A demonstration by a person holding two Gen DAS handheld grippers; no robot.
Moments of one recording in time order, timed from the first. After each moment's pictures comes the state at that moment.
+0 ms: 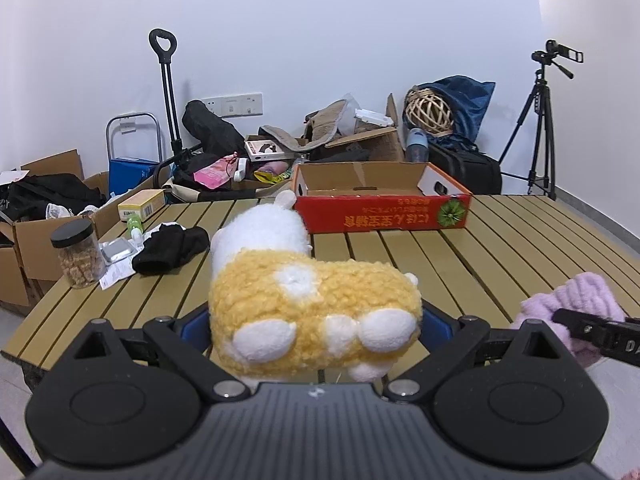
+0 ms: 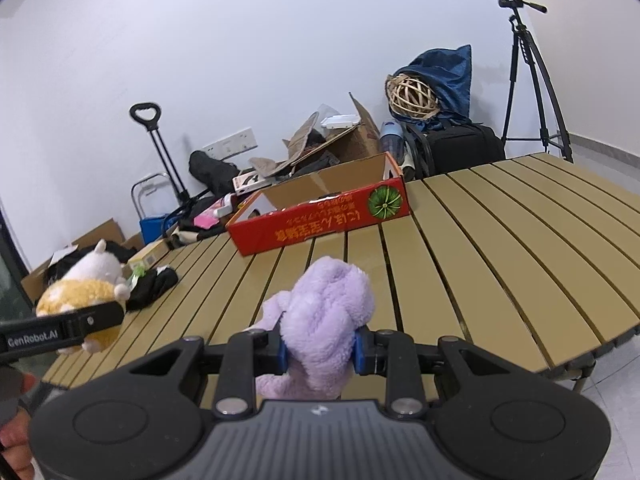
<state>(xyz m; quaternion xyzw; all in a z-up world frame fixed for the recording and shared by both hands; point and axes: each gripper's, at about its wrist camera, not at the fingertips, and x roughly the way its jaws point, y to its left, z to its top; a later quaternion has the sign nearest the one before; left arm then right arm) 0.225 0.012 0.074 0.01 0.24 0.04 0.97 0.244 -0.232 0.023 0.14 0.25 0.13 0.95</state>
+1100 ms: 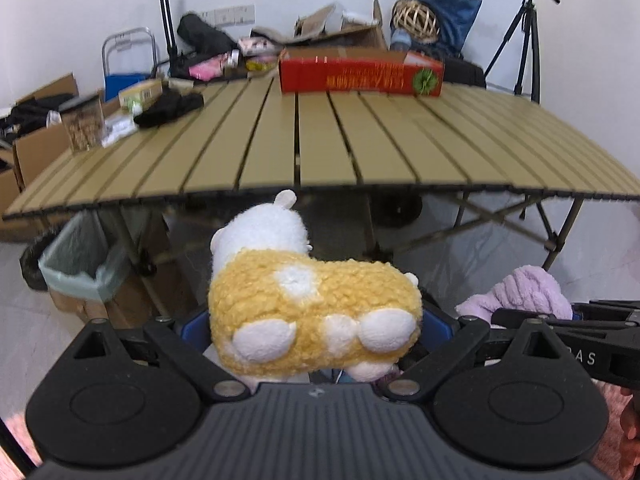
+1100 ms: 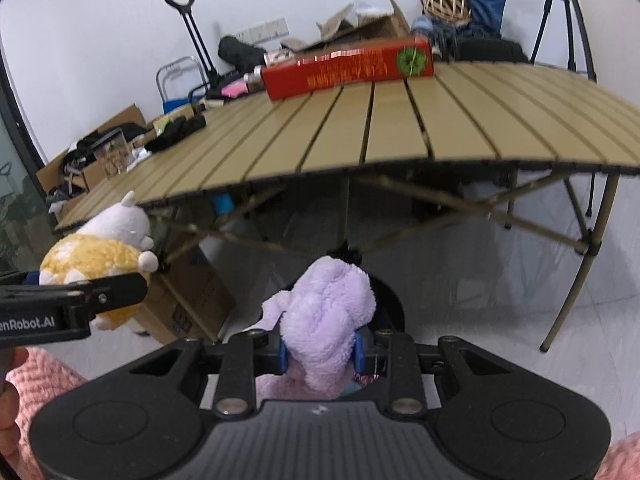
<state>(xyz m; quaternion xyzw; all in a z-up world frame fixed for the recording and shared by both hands) 0.115 -0.006 -0.026 0.00 0.36 0.03 0.93 0.142 -0.210 -0.071 0.08 0.38 0.18 0.90</state>
